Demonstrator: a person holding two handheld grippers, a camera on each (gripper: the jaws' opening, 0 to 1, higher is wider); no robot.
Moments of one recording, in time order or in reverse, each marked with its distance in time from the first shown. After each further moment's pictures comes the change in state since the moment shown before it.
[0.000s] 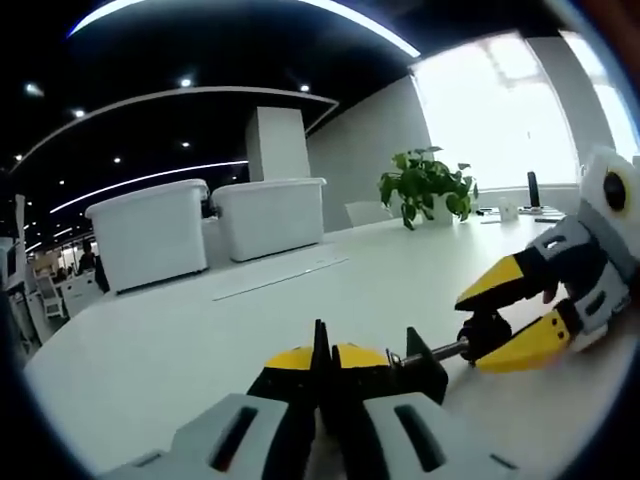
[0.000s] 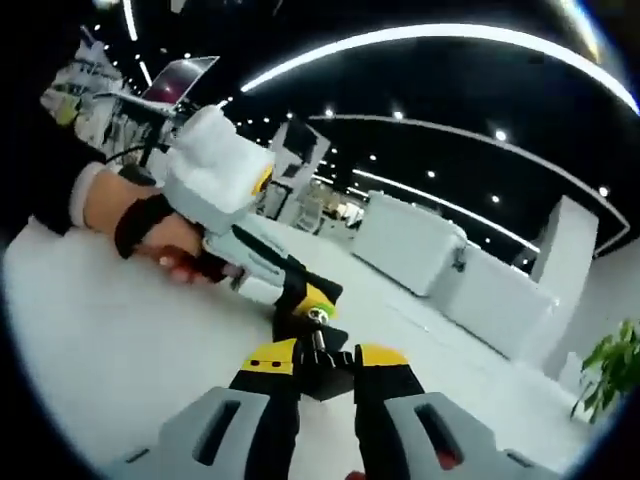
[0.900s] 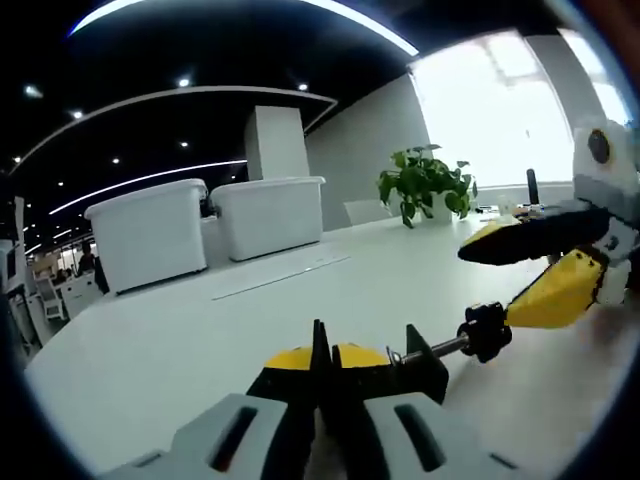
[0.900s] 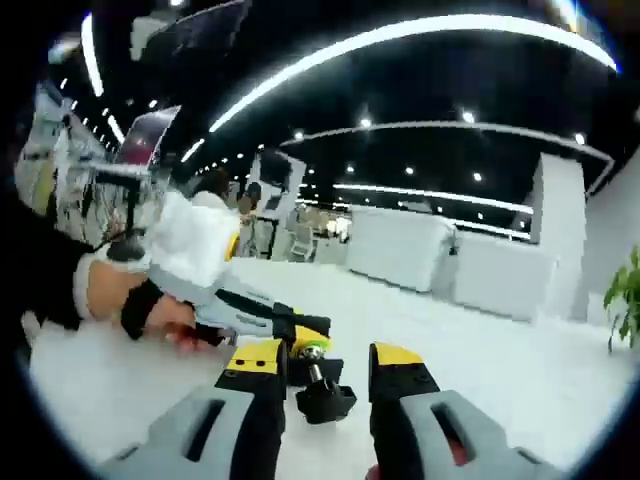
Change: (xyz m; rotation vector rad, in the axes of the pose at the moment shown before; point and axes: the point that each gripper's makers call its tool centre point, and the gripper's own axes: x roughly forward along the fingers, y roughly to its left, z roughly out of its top) left arm 0.001 -0.002 0.000 0.009 0.006 -0.004; right arm -0.008 -0.034 0.001 0.647 -0.052 0.002
